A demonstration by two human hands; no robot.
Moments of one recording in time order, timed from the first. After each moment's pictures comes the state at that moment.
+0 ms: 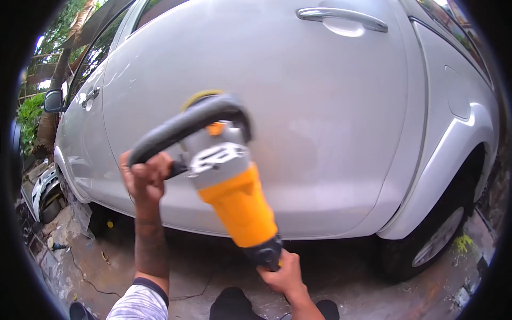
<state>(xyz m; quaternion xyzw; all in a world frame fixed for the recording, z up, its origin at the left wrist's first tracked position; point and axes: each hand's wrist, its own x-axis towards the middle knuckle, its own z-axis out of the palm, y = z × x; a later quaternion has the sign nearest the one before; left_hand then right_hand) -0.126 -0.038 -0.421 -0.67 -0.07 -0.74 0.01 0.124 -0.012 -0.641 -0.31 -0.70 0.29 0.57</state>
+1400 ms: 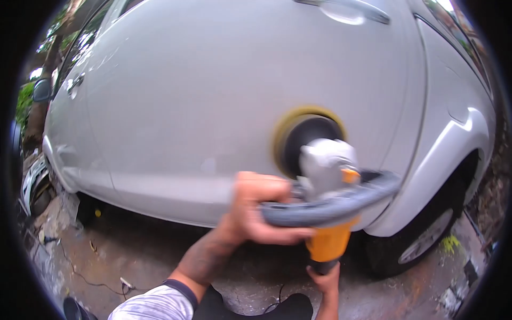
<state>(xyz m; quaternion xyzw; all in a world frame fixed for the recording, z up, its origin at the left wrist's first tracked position) 0.036 0.011 -0.462 -0.82 -0.05 -0.58 0.00 0.265 0.013 -0.745 -0.40 -0.55 0.33 0.65</state>
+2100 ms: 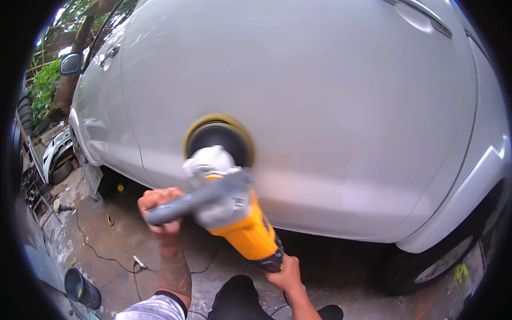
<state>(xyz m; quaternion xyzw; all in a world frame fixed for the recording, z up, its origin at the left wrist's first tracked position) -0.188 -0.032 -0.553 -0.60 -0.09 -0.79 0.06 0.082 0.025 -0.722 -0.34 -0.76 0.30 0.47</state>
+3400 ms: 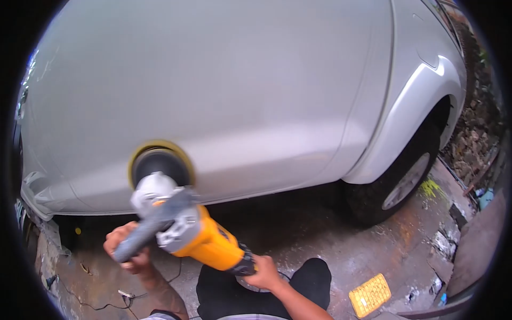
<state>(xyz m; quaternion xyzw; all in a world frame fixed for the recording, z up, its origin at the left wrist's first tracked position) -0.136 -0.027 -0.625 -0.56 -0.11 -0.82 0.00 0.139 -0.040 -0.787 -0.43 -0.69 0.36 0.45</state>
